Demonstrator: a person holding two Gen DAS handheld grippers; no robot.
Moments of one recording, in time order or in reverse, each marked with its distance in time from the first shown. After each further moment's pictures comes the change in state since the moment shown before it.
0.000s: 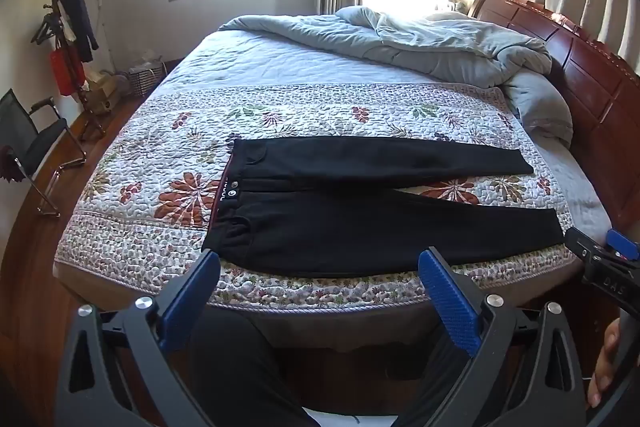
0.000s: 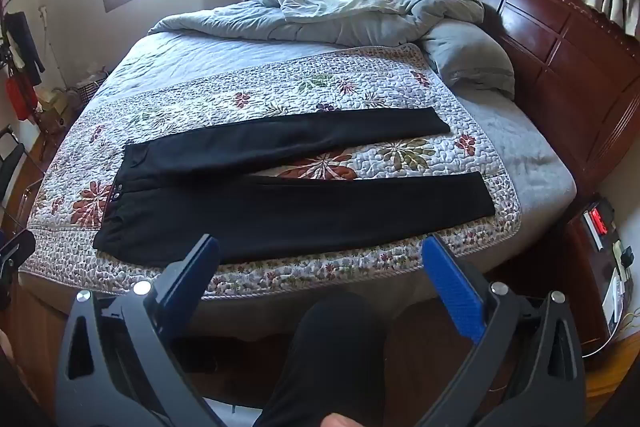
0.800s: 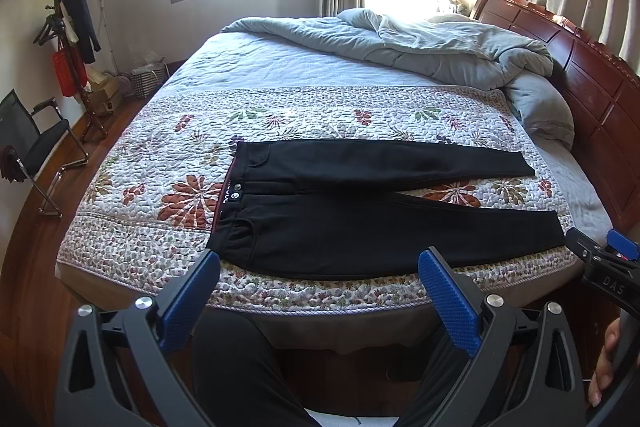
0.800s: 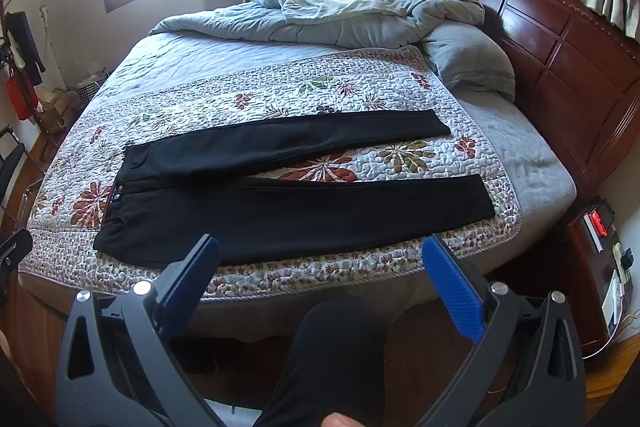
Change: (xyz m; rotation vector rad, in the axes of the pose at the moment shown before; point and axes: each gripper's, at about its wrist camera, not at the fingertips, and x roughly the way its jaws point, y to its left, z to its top) left arm -0.003 0.008 0.005 -0.004 -0.008 -0.001; right arm -0.001 0.003 0.004 -0.004 -0.006 -0.001
